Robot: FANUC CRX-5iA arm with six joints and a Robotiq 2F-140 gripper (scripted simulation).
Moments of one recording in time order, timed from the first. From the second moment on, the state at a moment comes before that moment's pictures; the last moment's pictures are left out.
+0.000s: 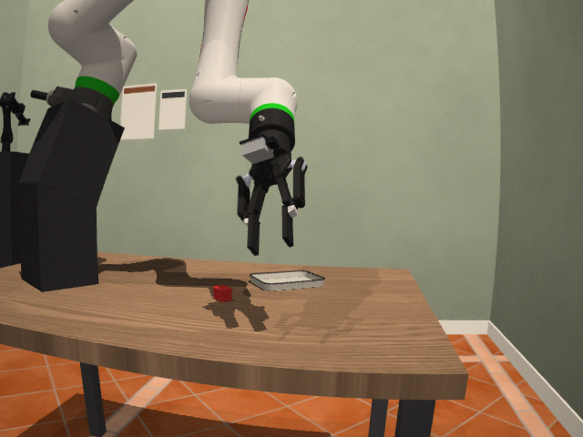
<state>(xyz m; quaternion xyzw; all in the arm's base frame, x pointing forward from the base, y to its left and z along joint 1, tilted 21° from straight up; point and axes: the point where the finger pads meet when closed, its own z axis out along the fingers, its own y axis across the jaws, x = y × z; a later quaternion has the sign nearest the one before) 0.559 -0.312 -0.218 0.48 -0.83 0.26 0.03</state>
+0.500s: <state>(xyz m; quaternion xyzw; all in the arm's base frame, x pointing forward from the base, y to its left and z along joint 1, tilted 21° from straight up) 0.542 -0.333 -0.214 0.52 -0.82 0.24 0.07</state>
